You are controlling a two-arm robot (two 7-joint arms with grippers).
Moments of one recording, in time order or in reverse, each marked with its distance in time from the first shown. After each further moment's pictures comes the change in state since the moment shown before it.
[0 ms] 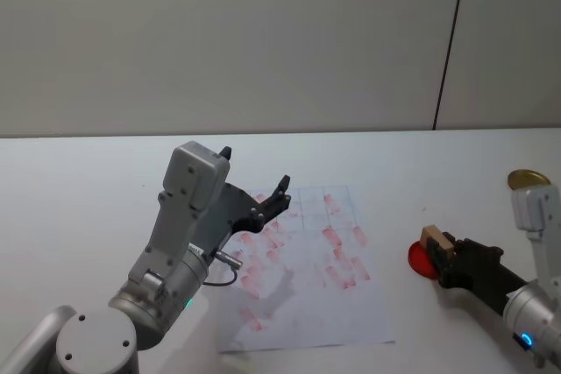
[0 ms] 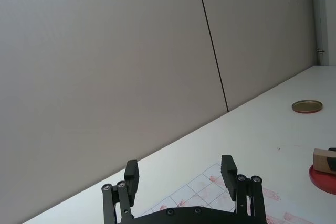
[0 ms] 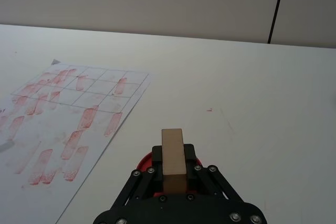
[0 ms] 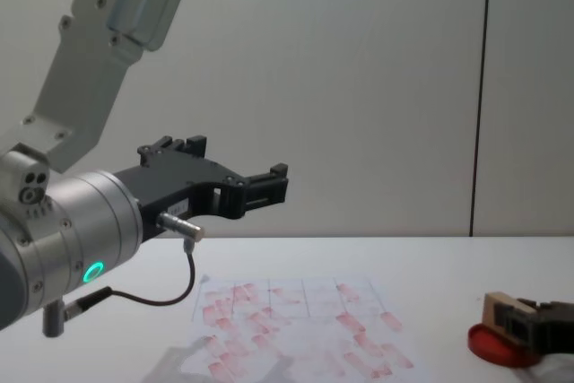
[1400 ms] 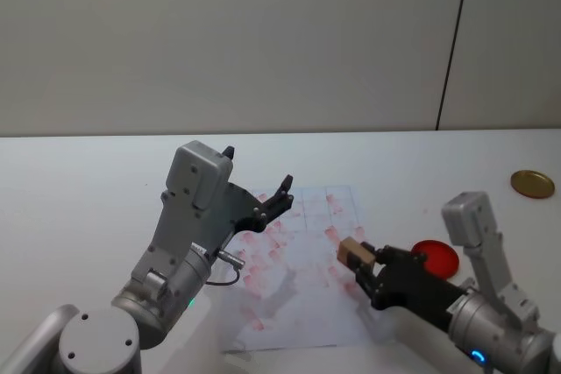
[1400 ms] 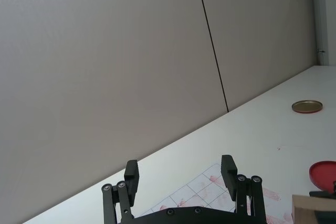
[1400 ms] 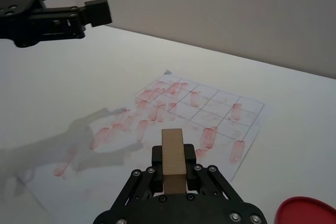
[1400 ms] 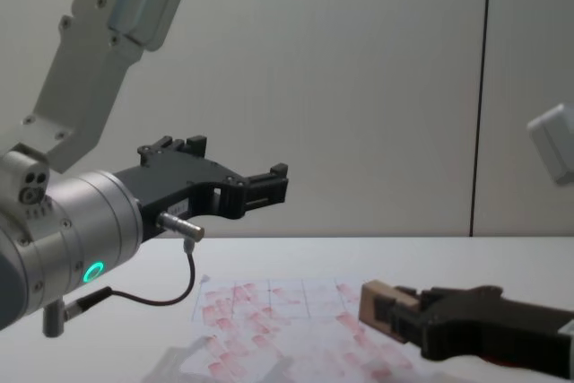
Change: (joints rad) left arm 0.000 0.000 0.000 0.000 0.000 0.000 0.000; right arm -0.003 -0.037 -0.084 -0.066 -0.073 -0.050 0.209
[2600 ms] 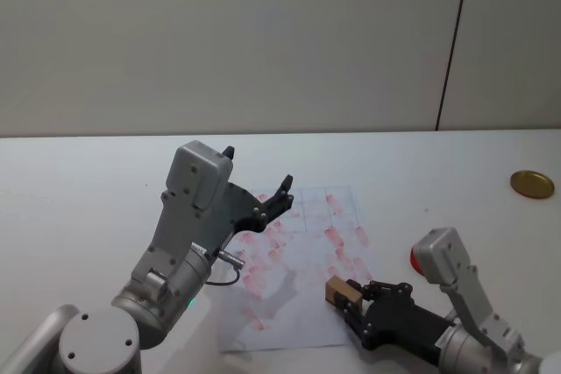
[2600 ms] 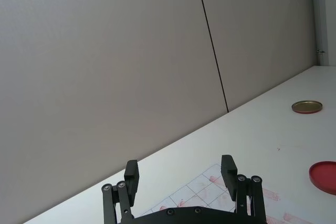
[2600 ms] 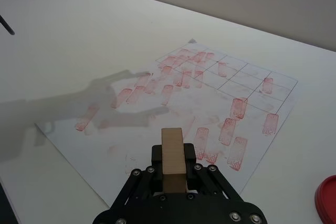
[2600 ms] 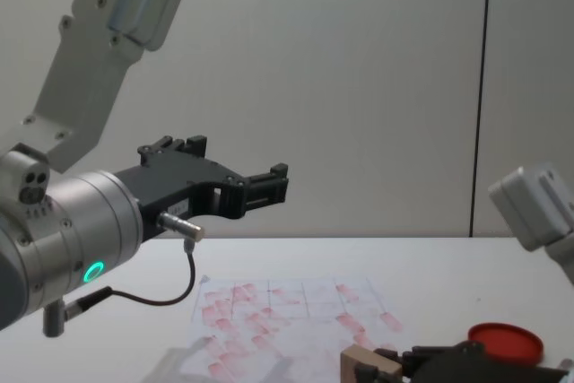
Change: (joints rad) left arm 0.000 0.000 0.000 0.000 0.000 0.000 0.000; right arm -0.033 0.011 -0.044 0.007 -0.096 -0.007 0.036
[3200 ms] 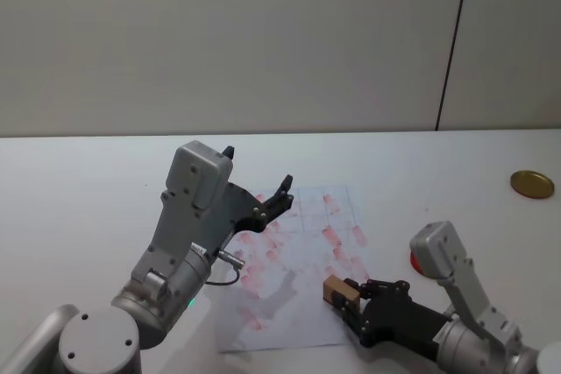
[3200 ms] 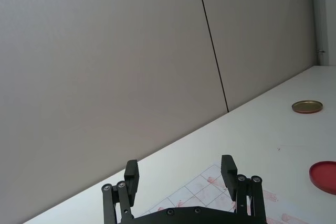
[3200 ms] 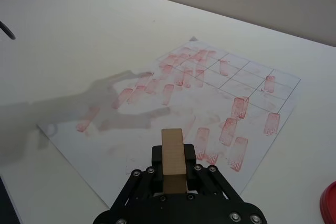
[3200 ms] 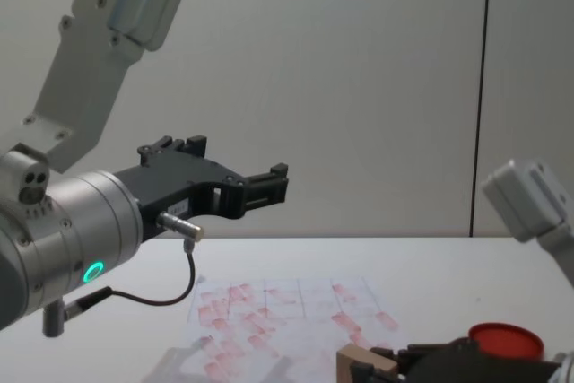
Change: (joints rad) left arm 0.000 0.000 0.000 0.000 0.000 0.000 0.000; right arm 0.017 -0.001 -0.002 0.001 0.006 0.038 0.017
